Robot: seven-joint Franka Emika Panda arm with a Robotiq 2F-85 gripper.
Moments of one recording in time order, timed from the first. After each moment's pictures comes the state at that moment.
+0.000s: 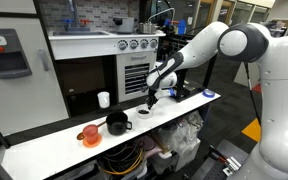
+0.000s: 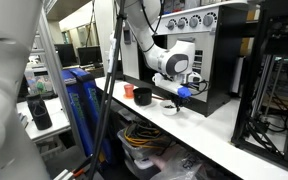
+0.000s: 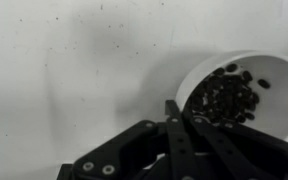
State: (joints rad) arm -0.08 0.47 0.04 -2.02 0.17 2.56 -0.16
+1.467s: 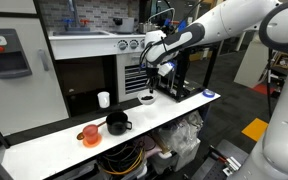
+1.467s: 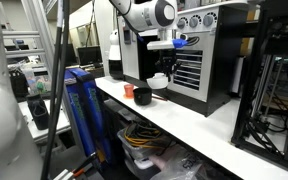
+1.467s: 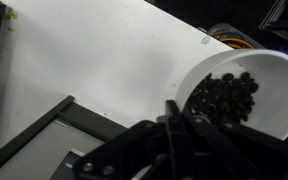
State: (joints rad) arm 0.02 0.16 0.05 -1.96 -0.08 2.12 -0.25
